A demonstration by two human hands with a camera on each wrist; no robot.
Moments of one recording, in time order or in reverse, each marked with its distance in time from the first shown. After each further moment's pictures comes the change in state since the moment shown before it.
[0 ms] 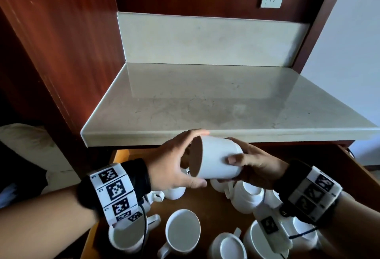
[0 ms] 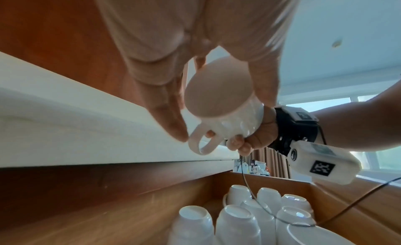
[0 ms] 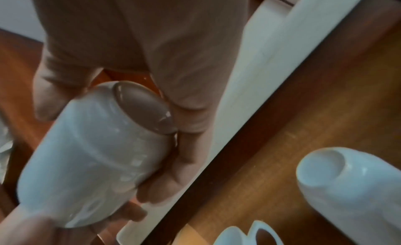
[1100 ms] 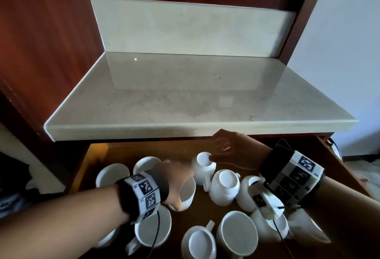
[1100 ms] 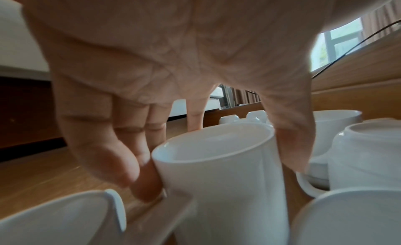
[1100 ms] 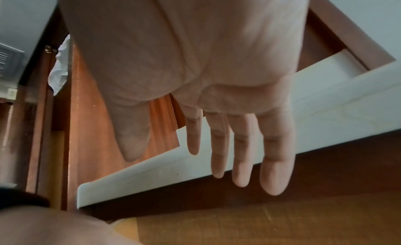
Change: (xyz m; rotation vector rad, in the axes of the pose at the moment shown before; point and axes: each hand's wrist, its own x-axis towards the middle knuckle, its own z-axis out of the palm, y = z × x) left_hand 0.046 -0.020 0.098 0.775 -0.638 -0.339; right_hand -0.007 -0.010 -0.049 -1.165 0.287 0.012
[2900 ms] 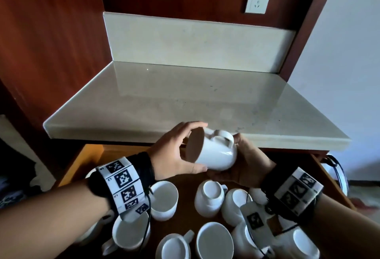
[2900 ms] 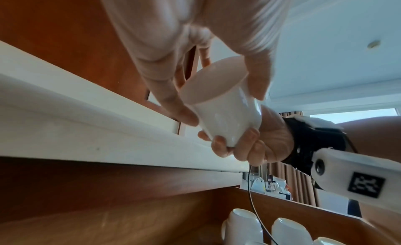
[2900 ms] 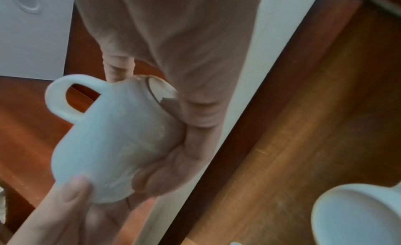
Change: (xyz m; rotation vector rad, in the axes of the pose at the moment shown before) left_hand -0.021 0.027 -0.067 -0.766 0.887 0.336; right_hand -0.019 0.034 -0.023 1.349 -0.295 0.263
